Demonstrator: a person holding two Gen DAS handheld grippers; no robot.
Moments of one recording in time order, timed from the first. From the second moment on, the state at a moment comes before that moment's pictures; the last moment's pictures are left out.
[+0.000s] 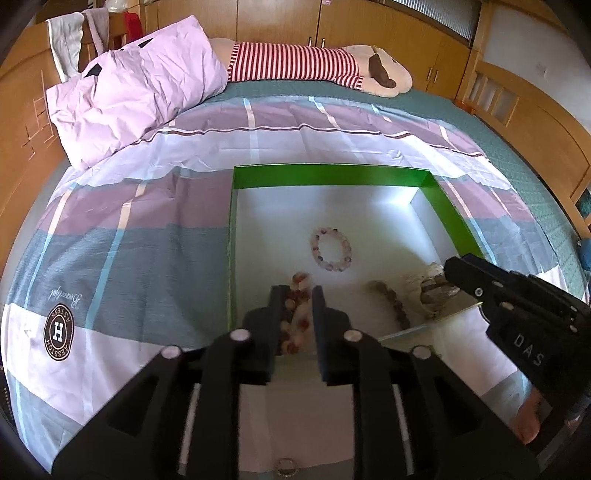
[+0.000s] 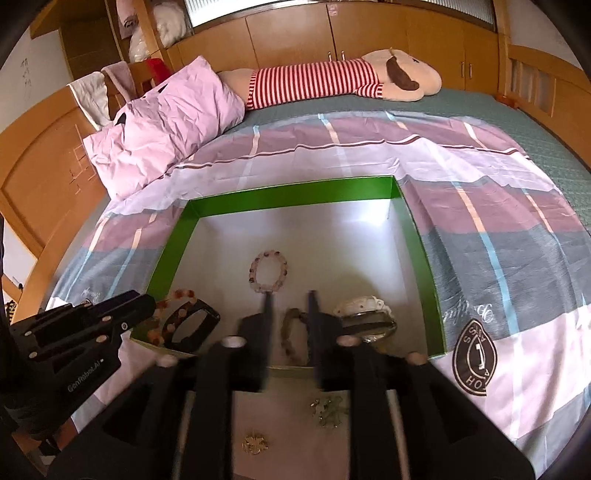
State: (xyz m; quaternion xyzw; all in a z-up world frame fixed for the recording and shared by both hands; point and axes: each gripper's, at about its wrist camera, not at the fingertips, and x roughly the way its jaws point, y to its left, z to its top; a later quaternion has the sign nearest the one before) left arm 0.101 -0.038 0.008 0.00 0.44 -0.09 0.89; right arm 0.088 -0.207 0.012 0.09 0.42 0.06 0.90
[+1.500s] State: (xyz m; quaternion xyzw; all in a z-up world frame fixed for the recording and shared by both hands) left arm 0.044 -0.084 -0.056 0.06 0.56 -0.16 0.81; right arm 0.053 -0.247 -0.057 0.09 0.60 0.06 0.79
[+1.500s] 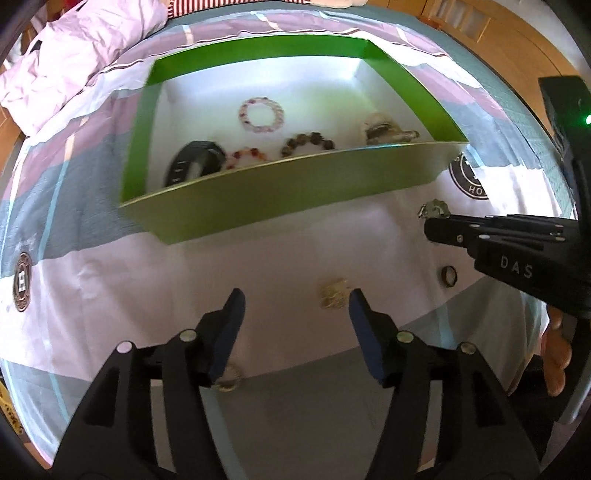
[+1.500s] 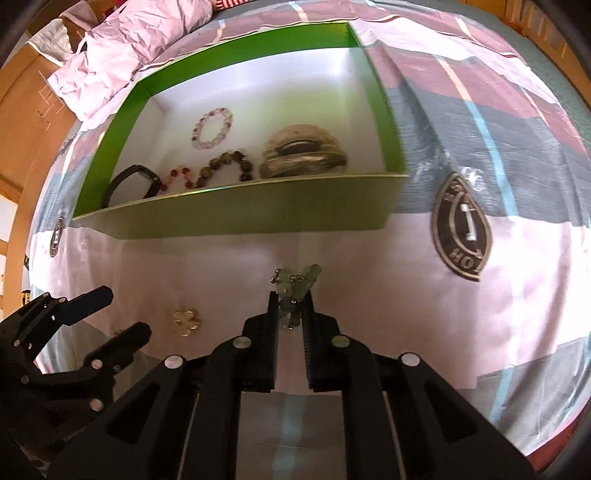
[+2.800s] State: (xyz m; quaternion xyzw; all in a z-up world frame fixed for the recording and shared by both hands) left arm 0.051 -0.050 -0.070 0.04 0.58 -0.06 0.81; right arm 0.047 -0.231 -0.057 0.08 0.60 0.06 0.79
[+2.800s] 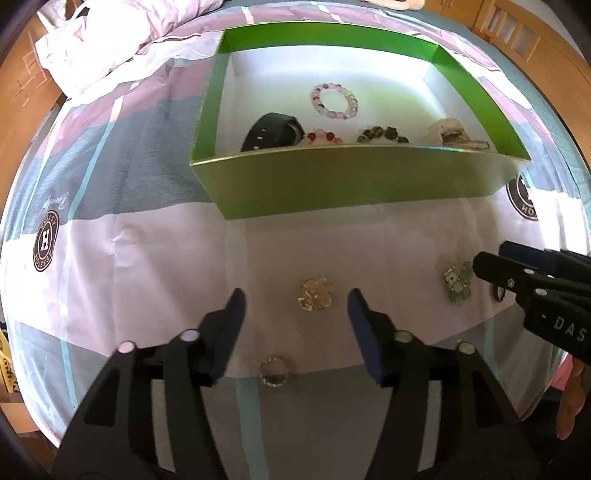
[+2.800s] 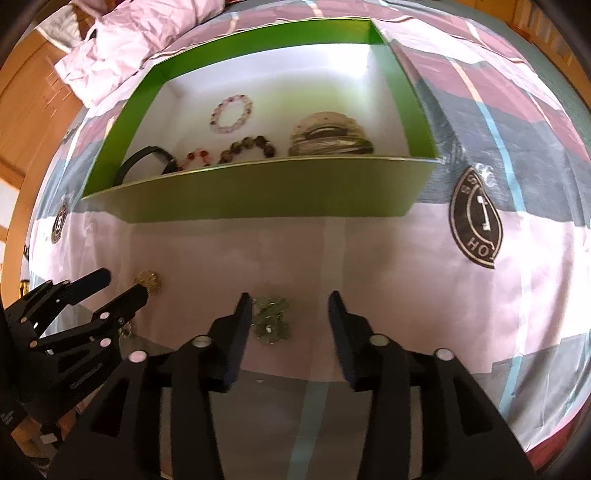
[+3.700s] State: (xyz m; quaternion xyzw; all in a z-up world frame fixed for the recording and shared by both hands) left arm 0.067 -0.025 -0.084 -0.02 0.59 -0.04 0.80; right arm 0.042 -0.197 -0.074 0.05 0.61 0.12 0.78
